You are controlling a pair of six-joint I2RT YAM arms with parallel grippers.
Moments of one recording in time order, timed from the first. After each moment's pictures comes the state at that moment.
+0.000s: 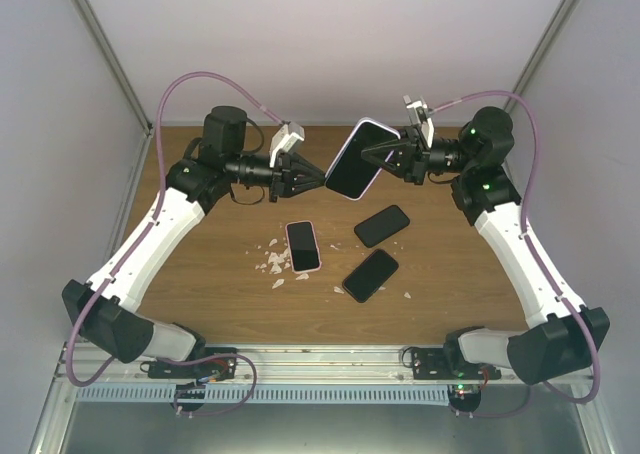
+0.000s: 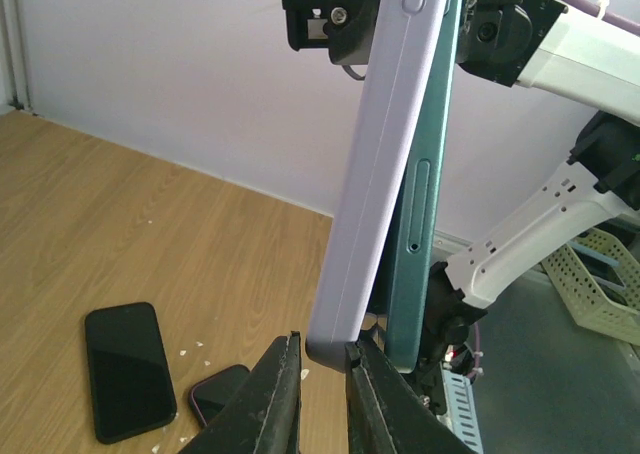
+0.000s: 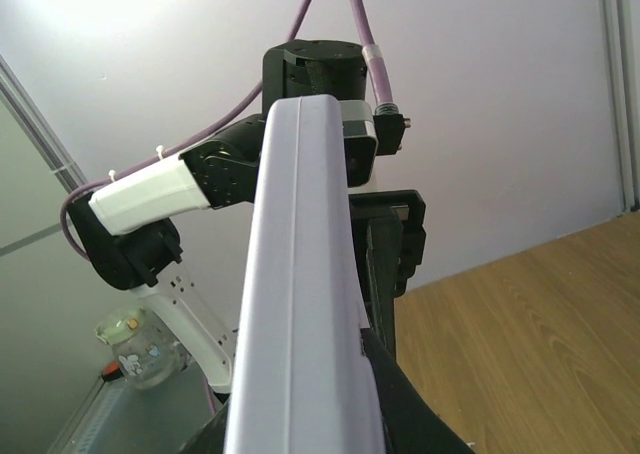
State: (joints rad) left arm -0.45 1.40 1.47 -0.51 1.02 0.05; right arm 0.28 1.27 1.29 0.17 -1.29 0.54
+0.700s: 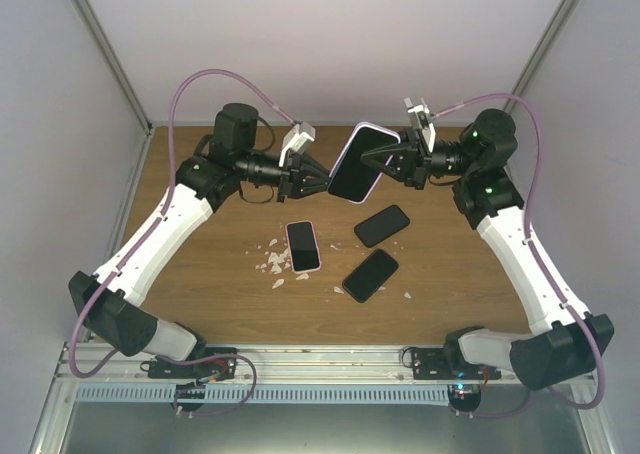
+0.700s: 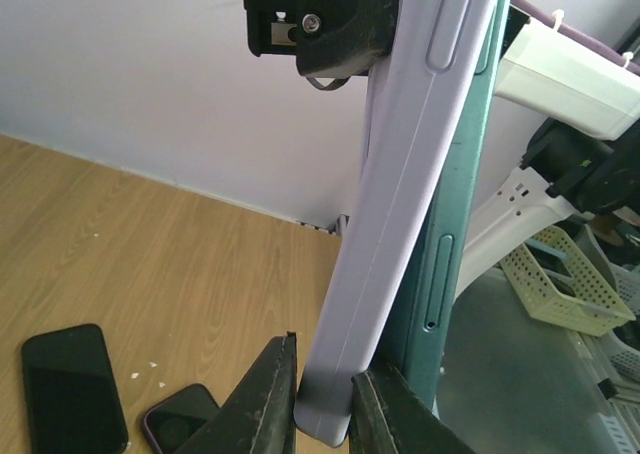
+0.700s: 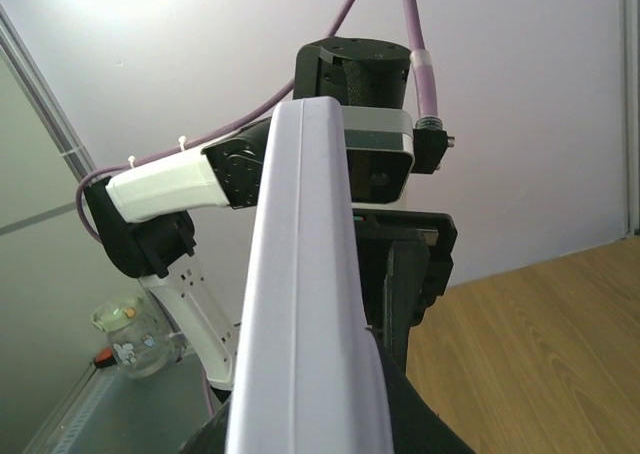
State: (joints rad) left arm -0.50 1.44 1.52 -0.49 1.08 0.01; right arm 0.30 1.25 1.29 0.14 -1.29 0.48
